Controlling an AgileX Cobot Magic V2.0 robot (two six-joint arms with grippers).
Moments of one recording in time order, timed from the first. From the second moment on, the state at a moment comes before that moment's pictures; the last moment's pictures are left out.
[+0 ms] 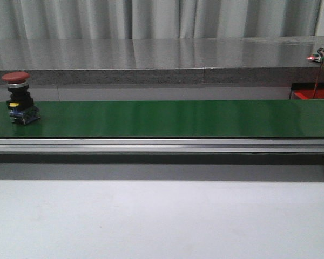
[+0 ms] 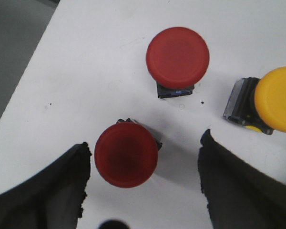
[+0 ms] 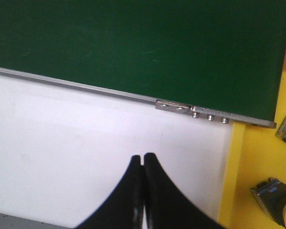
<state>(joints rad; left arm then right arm) 0.52 2.01 -1.60 -0.01 0.78 0.09 0.14 1.19 -0.95 0.04 0.87 0.02</state>
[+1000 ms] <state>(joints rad) 0.52 2.10 -1.60 0.02 0.74 0.07 0.14 1.19 -0.95 0.04 0.87 0.02</state>
